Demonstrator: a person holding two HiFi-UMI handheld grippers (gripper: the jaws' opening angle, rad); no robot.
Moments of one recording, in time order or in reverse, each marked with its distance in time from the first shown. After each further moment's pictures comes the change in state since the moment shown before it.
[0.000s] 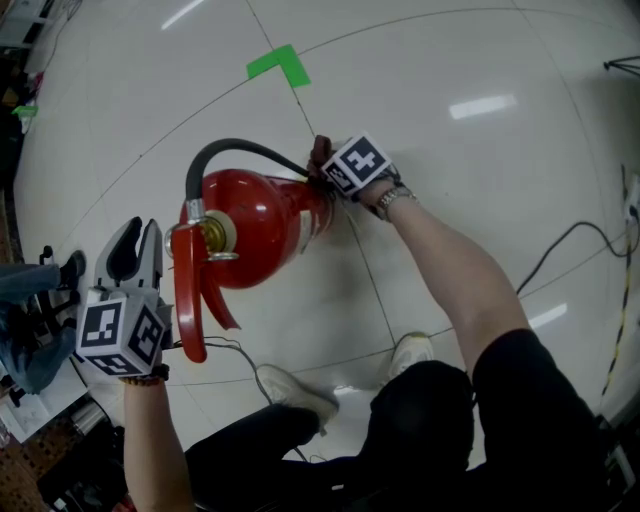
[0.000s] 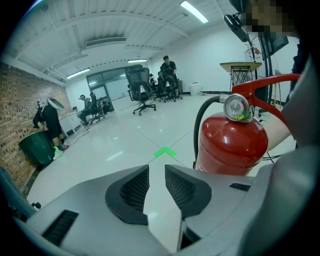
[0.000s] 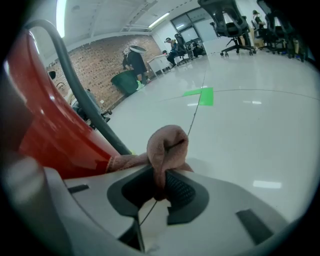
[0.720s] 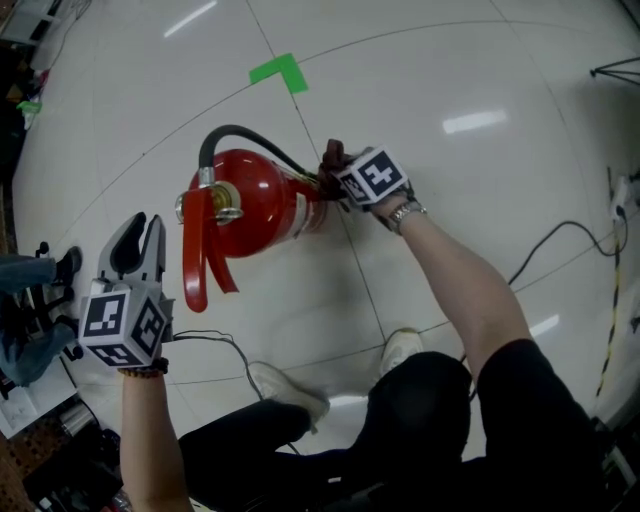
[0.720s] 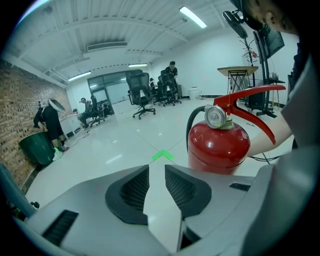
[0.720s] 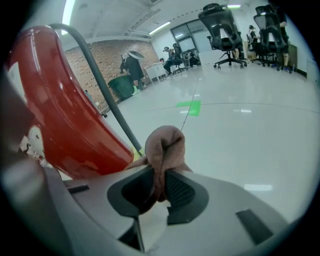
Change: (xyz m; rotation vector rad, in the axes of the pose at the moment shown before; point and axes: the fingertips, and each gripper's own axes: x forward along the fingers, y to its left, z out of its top) left arm -0.028 -0.011 0.001 -0.003 -0.044 -0.010; right arm -0.061 0.004 -0.014 -0.006 -0.075 -0.107
